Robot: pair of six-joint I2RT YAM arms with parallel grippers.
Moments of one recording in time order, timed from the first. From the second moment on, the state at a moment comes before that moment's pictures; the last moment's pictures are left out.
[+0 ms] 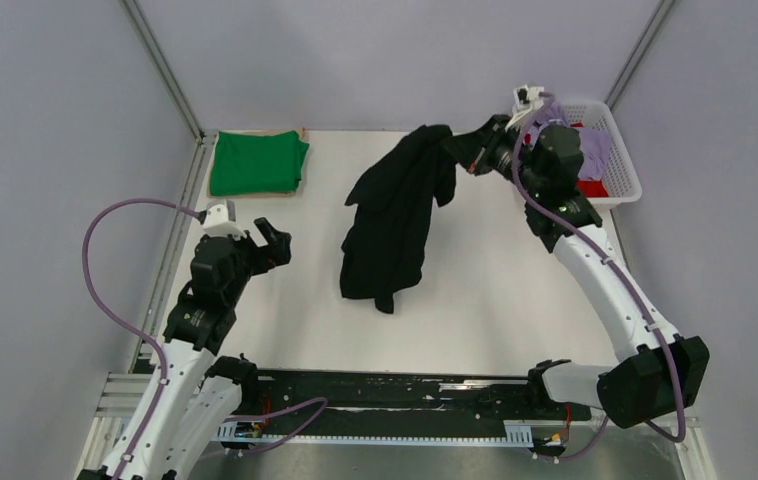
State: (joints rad) left arm -0.23 0.60 0.61 -0.33 -0.13 -0.46; right arm 0.28 1.28 1.36 0.07 -0.48 0.55
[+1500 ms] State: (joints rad) left arm -0.52 1.31 0.58 -0.25 0.25 -0.57; right arm 0.54 1.65 1.08 -0.11 -0.24 0.01
